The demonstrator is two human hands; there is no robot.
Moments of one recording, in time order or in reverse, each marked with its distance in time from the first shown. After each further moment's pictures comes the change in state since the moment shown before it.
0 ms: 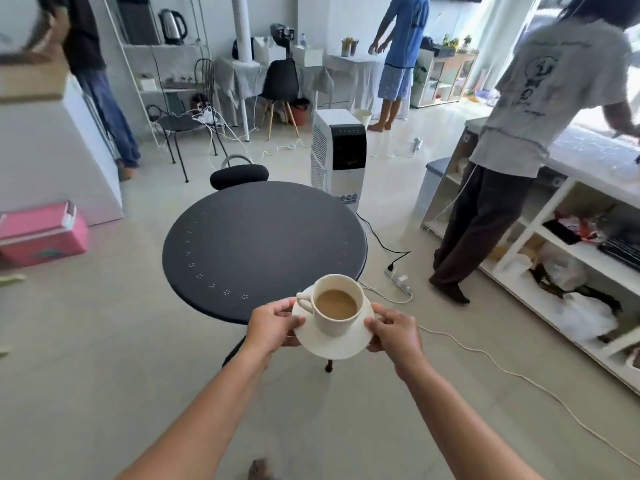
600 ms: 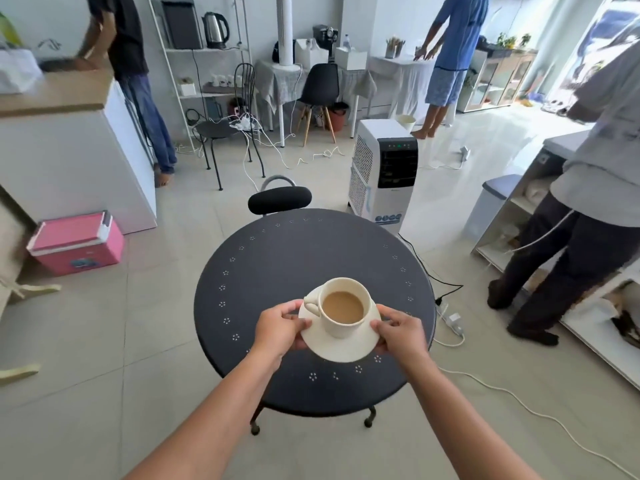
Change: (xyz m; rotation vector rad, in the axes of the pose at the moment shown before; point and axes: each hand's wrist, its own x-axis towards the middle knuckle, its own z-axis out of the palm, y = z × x) left_hand 0.196 0.073 -0.101 -0.009 0.132 -0.003; right_hand 0.190 -0.067 0.153 -0.087 -0.069 0.007
